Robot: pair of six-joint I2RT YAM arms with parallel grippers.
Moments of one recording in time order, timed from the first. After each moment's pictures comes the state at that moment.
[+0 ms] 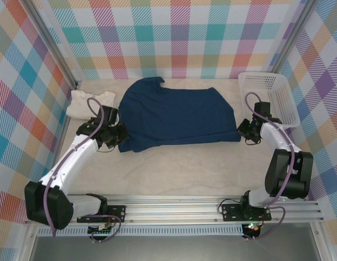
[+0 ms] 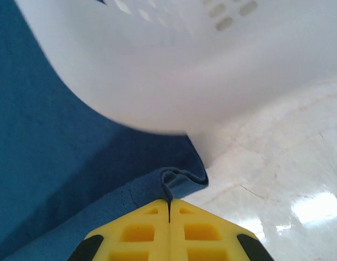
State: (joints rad) left arm -0.25 1.26 1.05 -0.81 0.05 -0.67; right arm -0.11 1.51 1.00 -0.62 -0.13 0.47
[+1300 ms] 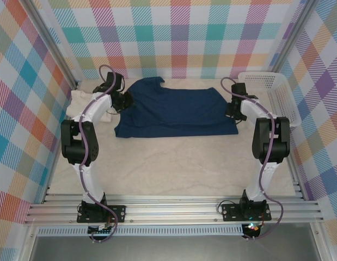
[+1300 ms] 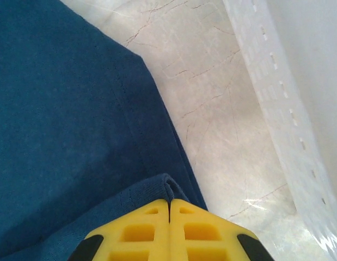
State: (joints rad) left arm -0.12 1.98 1.68 -0.68 0.17 -0.55; right arm 0.06 1.97 1.45 -0.62 0.18 0.36
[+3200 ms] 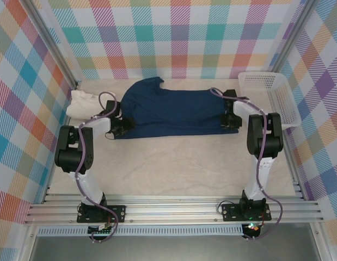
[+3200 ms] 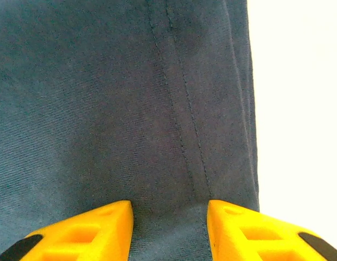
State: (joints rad) left arm -0.10 1.83 1.08 -0.33 0.16 -0.59; right arm 0.11 2.04 1.44 -0.80 0.19 0.19
